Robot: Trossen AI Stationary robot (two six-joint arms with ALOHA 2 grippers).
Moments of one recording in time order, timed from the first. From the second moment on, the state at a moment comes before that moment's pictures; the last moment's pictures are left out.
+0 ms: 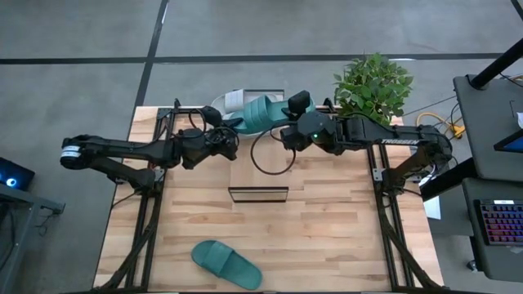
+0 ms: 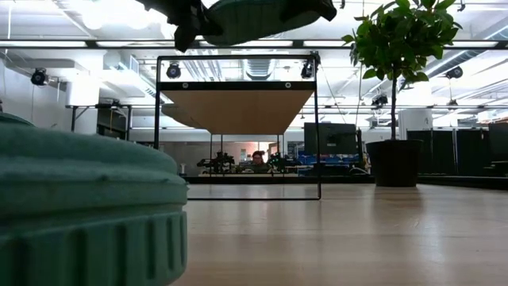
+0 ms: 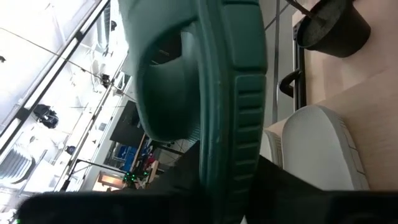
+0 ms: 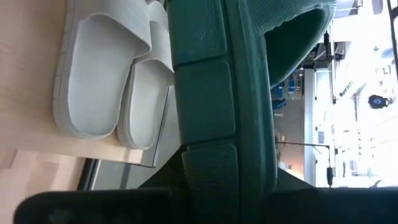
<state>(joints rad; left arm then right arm) 0.03 1.16 0.89 0.22 -0.71 1.05 -0.01 1.52 1.59 -0.60 0.75 -1.04</state>
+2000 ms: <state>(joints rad) 0.03 0.95 0.71 0.27 0.30 0.70 -0.09 1.19 0.88 0.14 -0.45 -1.21</state>
